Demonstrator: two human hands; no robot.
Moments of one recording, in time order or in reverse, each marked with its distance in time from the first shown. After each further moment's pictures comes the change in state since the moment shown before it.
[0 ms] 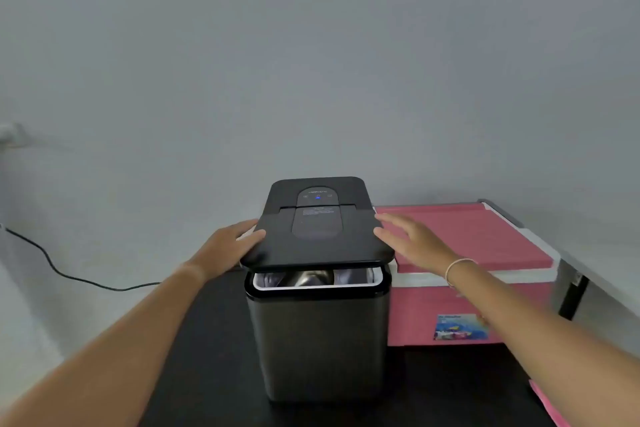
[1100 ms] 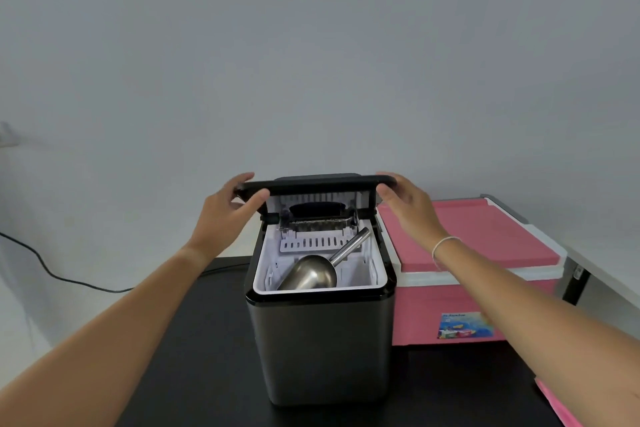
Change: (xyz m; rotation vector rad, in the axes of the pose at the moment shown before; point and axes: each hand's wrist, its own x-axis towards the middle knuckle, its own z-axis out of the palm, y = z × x) left_hand 0.005 0.051 -0.015 -0.171 0.338 0.166; right_hand 0.027 -0.034 -0.003 0.344 0.304 -0.131
